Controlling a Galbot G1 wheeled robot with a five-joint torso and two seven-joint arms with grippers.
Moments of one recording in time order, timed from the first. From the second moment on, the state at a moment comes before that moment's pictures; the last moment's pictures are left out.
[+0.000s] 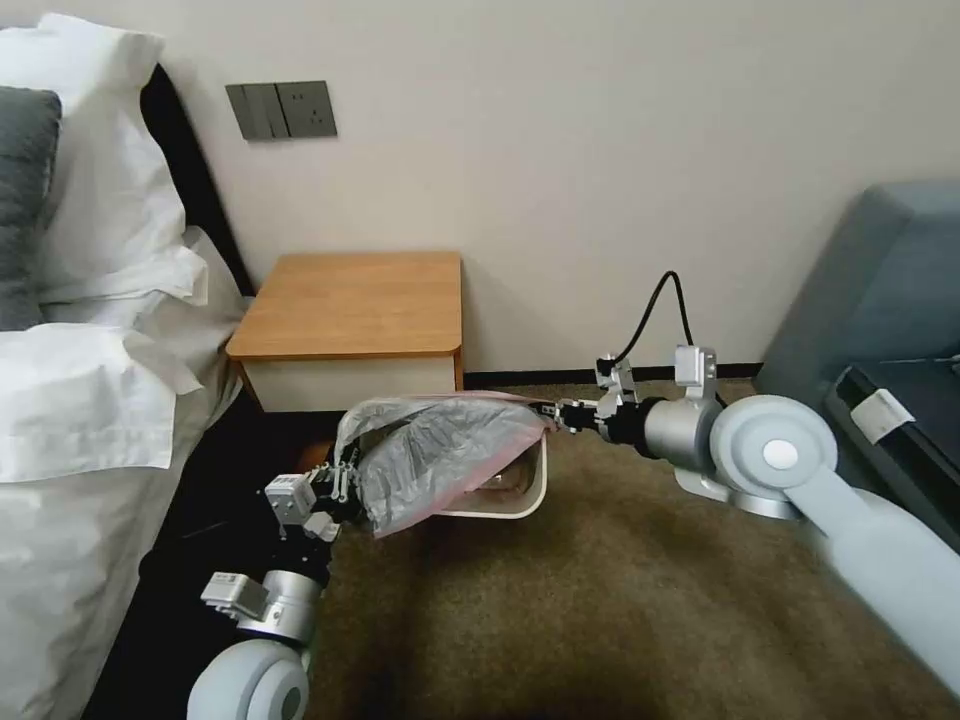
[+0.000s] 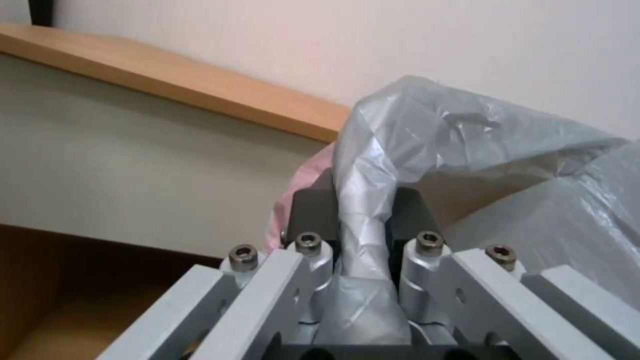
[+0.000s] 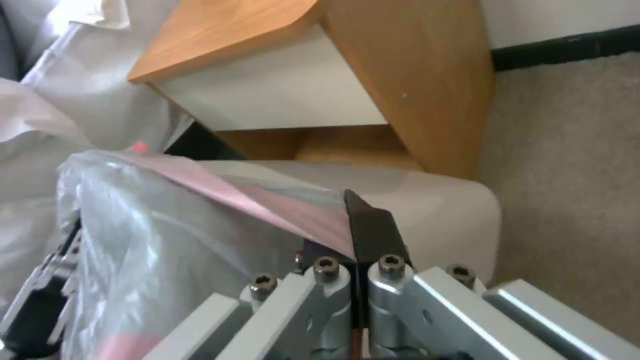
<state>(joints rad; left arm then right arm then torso) 1.62 -1.30 -0.50 -2.11 -0.54 -0.14 0.05 -0.82 0.79 0.12 2.09 1.65 -0.73 0.43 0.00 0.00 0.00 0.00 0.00</state>
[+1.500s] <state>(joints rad) 1.59 -1.30 -0.47 -2.13 -0.50 -0.10 -0.03 -1.09 1.09 0.11 2.46 1.91 -0.29 0.96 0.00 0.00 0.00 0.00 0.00</state>
